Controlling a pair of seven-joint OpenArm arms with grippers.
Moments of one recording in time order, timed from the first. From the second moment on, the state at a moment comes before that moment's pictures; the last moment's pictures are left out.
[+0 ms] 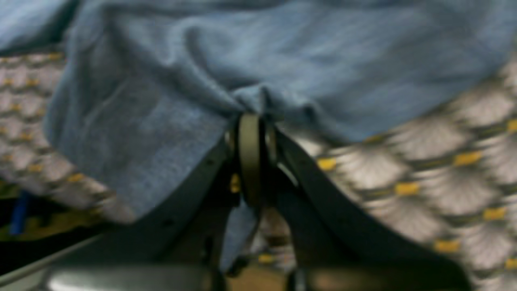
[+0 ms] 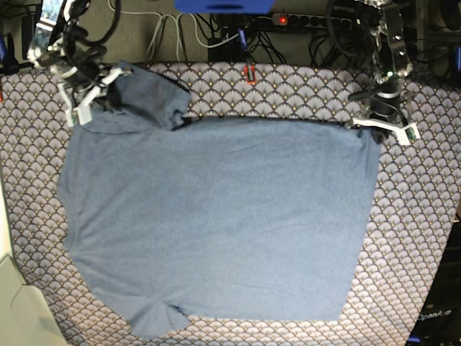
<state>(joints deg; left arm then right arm) 15.7 -7.1 -18.2 84.7 -22.4 -0.2 14.3 -23.1 5.4 26.0 95.8 18.8 33.6 -43.2</state>
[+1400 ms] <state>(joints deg) -11.5 -10.9 -10.7 75.3 -12.1 -0.2 19.5 9.8 15.1 12.9 83.3 3.6 31.7 -46.0</state>
